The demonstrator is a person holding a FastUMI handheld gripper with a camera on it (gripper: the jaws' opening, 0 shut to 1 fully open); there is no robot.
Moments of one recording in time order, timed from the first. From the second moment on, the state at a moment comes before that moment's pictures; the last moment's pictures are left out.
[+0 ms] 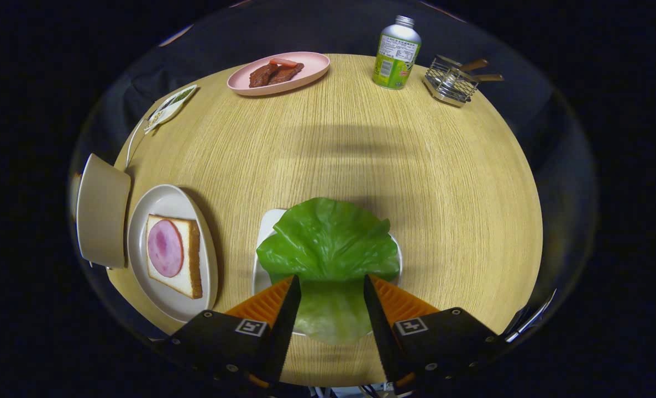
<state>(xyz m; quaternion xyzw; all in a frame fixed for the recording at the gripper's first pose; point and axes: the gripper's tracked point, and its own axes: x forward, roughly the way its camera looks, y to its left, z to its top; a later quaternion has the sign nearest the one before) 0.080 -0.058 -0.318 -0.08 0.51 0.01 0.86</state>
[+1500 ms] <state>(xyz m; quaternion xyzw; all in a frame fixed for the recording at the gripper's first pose) 0.072 -0.023 -0.267 -0.07 0.47 0.01 0.88</state>
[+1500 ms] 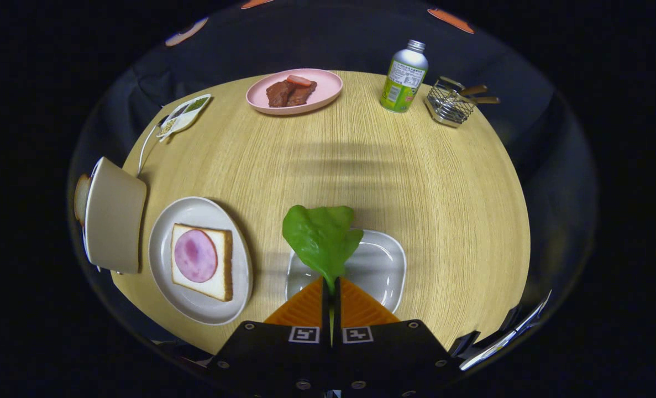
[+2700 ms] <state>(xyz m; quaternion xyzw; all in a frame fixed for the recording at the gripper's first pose) 0.052 0.143 -0.272 -0.10 0.48 0.09 0.87</state>
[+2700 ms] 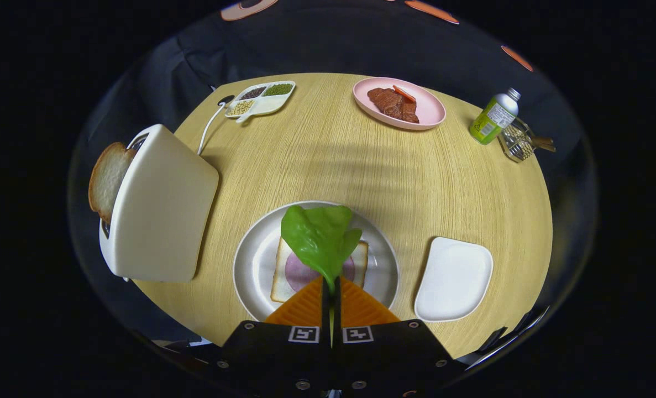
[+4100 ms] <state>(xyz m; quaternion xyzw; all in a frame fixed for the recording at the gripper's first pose) 0.043 0.169 -0.248 -0.10 0.46 0.06 0.88</state>
